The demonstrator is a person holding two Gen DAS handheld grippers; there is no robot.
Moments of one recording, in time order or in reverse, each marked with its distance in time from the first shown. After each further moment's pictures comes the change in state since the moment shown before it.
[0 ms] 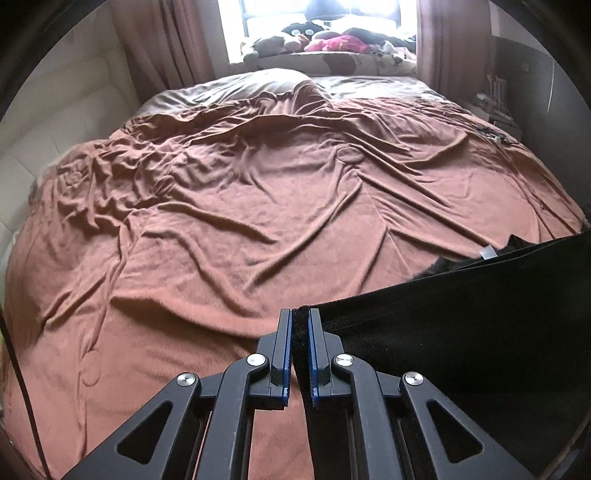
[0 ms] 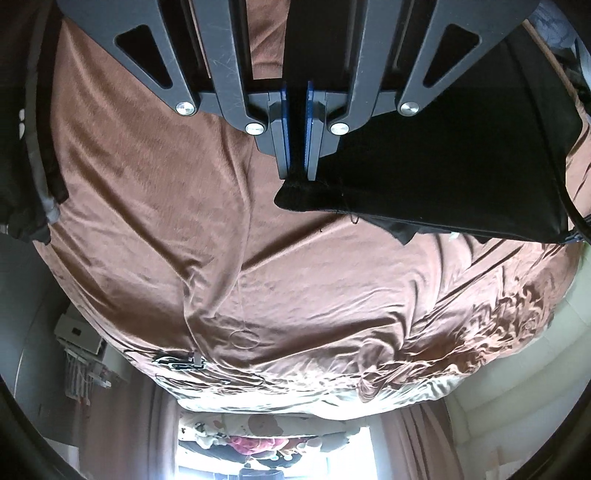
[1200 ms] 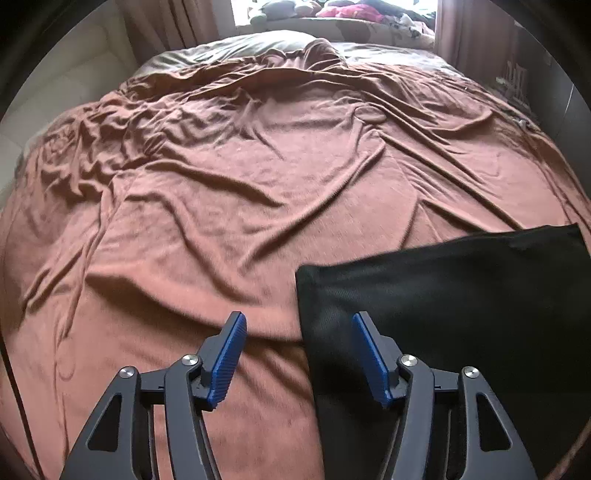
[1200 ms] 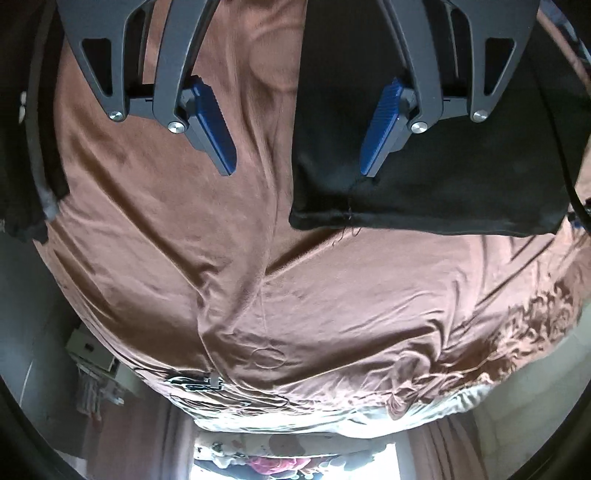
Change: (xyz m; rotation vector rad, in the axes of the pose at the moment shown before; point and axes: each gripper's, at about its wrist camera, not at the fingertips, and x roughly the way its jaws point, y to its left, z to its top) left arm 0.047 0.013 -0.008 -0.046 0.137 -0.011; right arm 0.032 -0.010 0.024 0.033 0.079 -0.053
